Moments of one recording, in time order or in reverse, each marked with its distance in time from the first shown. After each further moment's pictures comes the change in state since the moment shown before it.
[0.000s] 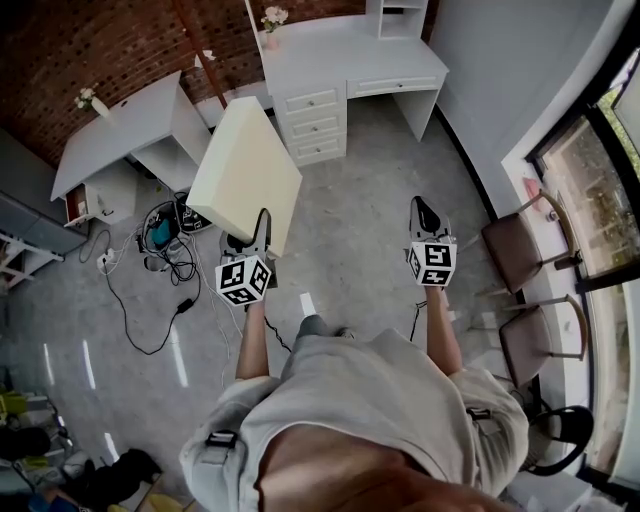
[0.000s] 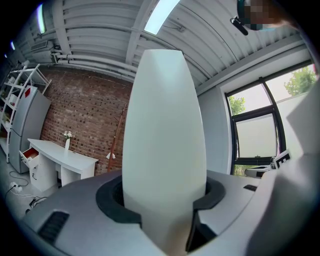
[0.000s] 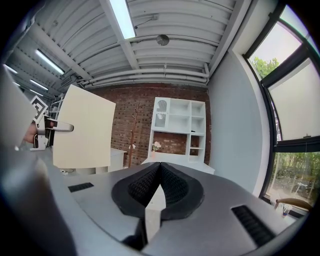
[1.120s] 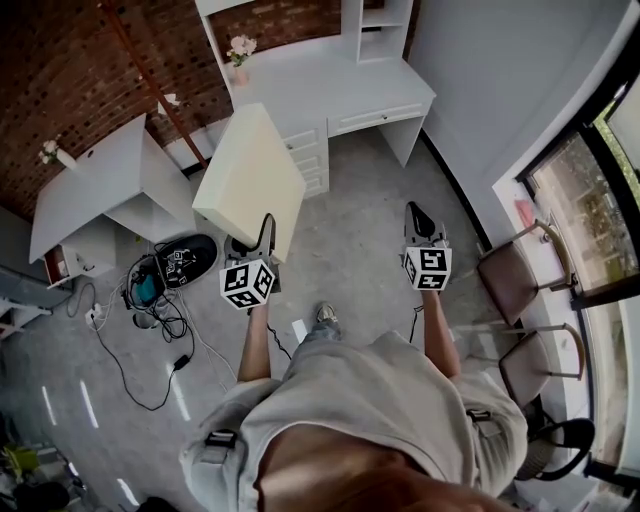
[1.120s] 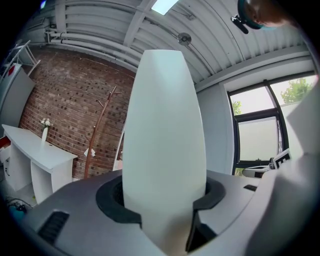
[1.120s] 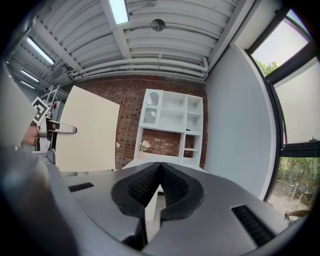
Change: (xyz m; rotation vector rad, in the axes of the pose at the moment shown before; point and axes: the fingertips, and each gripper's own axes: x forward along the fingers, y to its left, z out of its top) left arm 0.269 0.026 -0.005 -0.036 0.020 -0.122; right arm 0.215 -0.073 0.016 -0.017 0.020 -0.084
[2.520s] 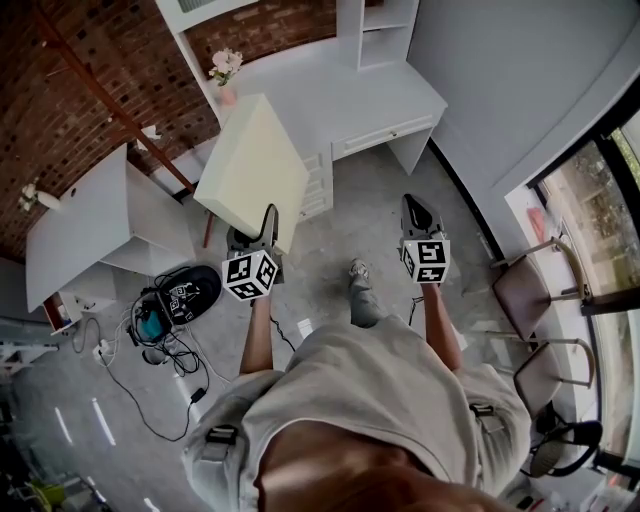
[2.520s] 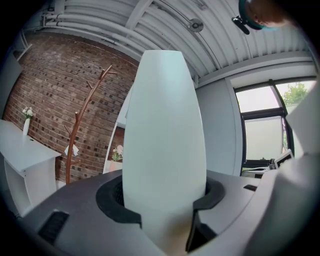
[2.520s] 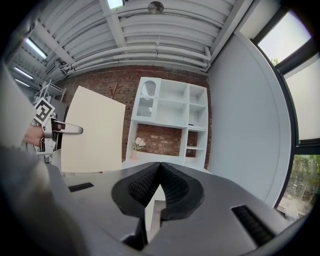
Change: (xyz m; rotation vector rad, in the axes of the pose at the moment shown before) left arm 0.233 0.089 0.000 -0.010 0.025 -0.072; right arm 0.224 -0.011 0.000 0.009 0.027 -0.023
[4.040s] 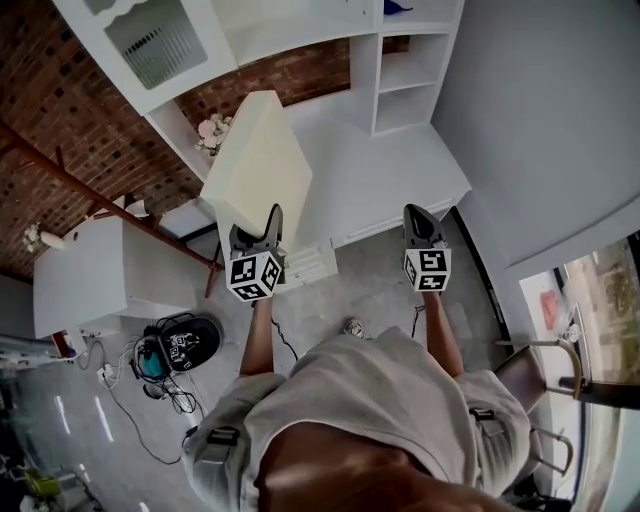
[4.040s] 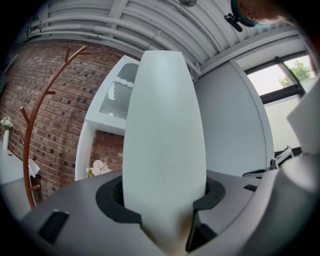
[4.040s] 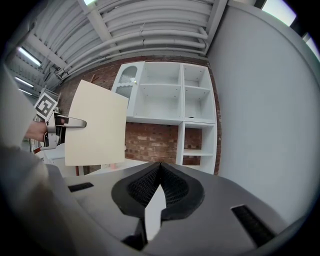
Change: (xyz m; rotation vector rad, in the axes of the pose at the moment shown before) left arm 0.365 0.014 0.061 0.114 -0.049 0.062; right arm 0.341 -0.176 0.027 0.033 -0.024 0.085
